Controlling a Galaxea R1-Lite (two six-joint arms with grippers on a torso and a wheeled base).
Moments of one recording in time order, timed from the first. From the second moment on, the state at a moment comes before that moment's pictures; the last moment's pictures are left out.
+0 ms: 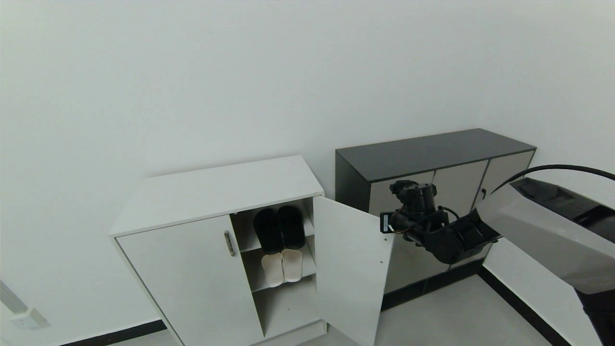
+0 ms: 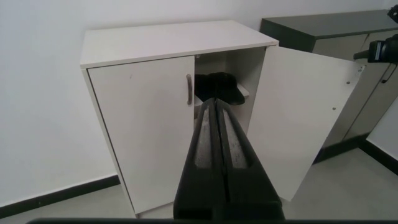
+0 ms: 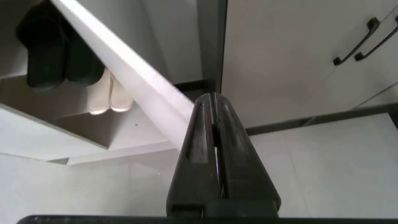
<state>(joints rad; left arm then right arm) 0.00 0.00 0.00 0.00 0.02 -0.02 0.41 2.39 -1.36 -0.65 -0.17 0.17</state>
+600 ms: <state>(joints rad) 0.00 0.00 0.00 0.00 0.02 -0.02 0.41 2.44 -1.37 -0.66 -0.18 0.17</state>
